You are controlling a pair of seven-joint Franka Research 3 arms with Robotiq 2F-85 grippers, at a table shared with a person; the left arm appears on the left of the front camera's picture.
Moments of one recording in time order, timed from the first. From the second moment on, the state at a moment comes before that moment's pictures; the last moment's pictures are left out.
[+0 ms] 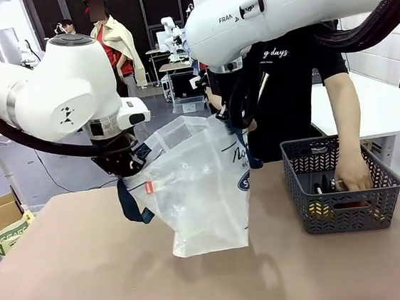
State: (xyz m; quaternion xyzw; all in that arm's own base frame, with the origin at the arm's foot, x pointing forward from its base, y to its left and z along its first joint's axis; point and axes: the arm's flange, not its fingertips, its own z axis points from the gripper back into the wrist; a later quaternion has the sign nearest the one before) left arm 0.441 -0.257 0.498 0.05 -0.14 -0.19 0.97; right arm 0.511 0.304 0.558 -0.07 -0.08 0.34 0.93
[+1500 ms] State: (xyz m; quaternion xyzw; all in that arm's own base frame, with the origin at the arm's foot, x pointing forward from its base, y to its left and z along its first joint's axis) left arm 0.462 -0.263 0.503 0.00 -0.11 -0.15 0.98; right arm 0.499 0.294 0.528 -0.06 -0.11 0.34 0.93
